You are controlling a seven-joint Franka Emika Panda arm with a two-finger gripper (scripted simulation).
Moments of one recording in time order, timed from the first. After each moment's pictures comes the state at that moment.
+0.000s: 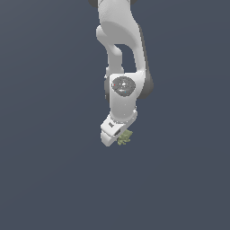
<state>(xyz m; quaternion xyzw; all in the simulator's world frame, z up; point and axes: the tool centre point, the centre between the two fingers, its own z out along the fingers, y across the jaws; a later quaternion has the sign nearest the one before) 0.026 0.025 0.112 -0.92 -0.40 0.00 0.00</state>
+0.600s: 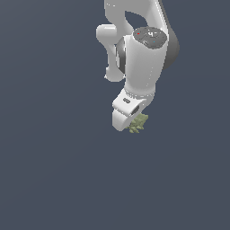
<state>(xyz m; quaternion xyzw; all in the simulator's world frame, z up) 0.028 0.071 0.235 -0.91 -0.40 0.00 0.00</state>
